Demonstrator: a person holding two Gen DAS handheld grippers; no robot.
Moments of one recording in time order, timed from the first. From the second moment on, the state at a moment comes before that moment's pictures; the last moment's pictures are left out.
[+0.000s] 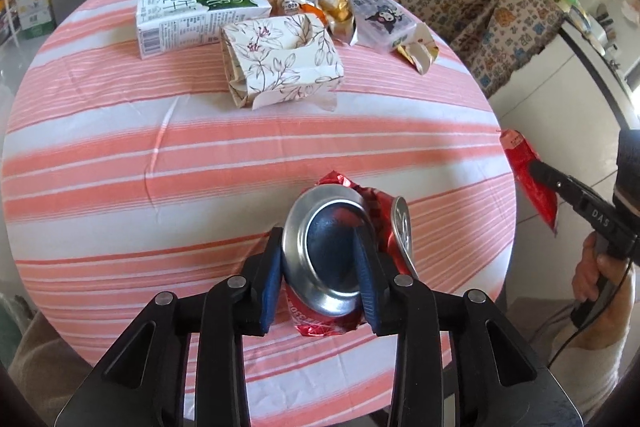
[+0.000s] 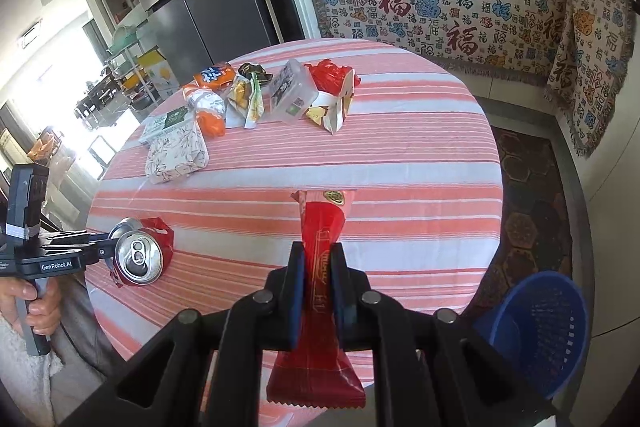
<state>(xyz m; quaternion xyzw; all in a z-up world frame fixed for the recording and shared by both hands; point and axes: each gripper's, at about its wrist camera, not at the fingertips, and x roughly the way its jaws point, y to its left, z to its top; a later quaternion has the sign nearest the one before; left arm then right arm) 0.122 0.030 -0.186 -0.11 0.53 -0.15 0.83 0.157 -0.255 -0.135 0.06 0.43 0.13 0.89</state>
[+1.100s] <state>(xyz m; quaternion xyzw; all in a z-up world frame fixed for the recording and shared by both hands) 0.142 0.019 -0.029 -0.20 0.39 -0.19 0.88 0.134 -0.282 -0.072 0.08 0.36 0.11 0.92</state>
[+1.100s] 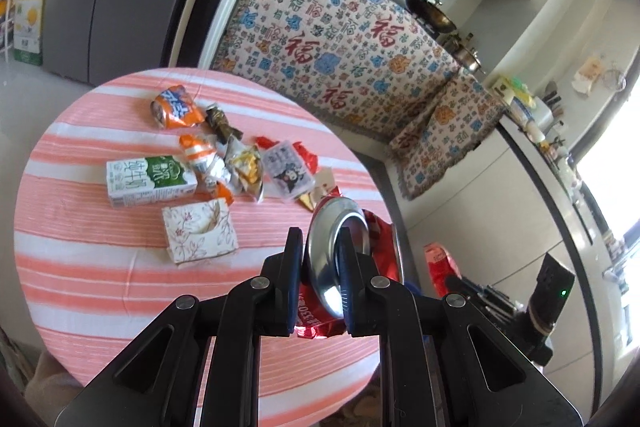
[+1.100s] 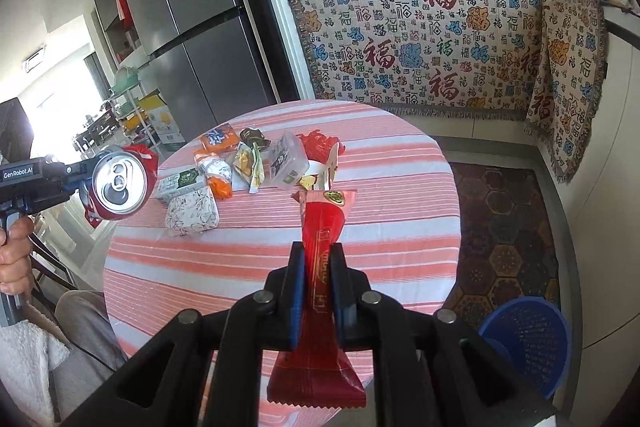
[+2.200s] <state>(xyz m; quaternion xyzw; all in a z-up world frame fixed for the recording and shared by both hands) 0.191 -0.378 -0.108 -0.03 0.47 -0.35 0.81 0.077 -0.531 -0.131 0.21 0.40 -0.09 0.89</state>
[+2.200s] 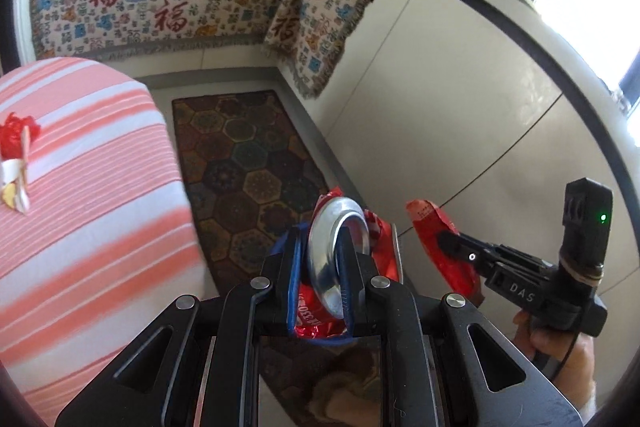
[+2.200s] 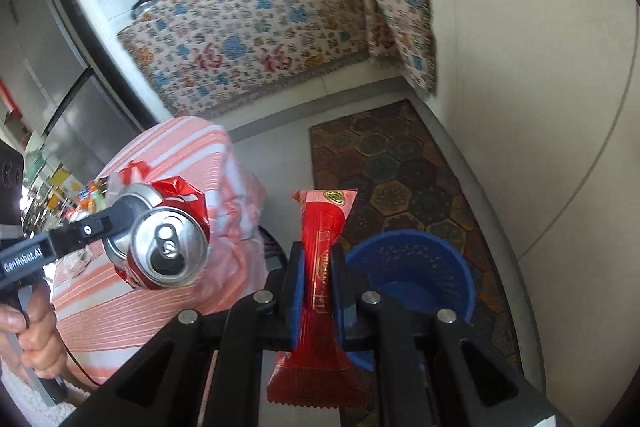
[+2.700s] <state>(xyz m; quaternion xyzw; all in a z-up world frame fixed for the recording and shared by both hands) 0.201 -0.490 -0.210 0.01 0.51 -0.38 0.77 0.081 -0.631 -0.230 0.33 0.42 -0.12 0.84</state>
